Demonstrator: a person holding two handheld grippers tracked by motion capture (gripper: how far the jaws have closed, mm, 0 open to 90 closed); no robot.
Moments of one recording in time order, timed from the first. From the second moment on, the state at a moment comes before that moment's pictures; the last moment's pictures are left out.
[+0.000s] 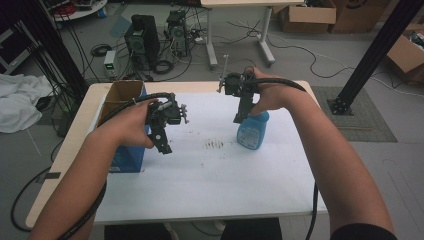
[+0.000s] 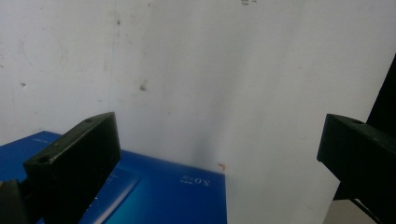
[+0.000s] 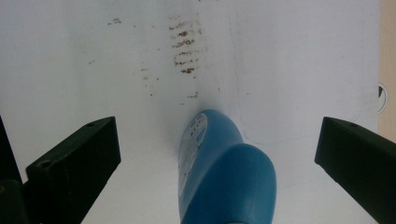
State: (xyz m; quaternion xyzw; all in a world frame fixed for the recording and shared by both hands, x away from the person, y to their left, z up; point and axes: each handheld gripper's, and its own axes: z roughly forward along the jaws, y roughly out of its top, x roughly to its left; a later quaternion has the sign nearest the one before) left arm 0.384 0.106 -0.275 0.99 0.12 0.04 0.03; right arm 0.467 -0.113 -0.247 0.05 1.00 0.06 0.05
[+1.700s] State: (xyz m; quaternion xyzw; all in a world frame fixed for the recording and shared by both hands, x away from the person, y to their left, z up) left arm 0.392 0.103 -0.275 0.99 0.12 0.04 0.03; right arm 0.481 -0.112 -0.244 0.05 0.99 0.09 0.07
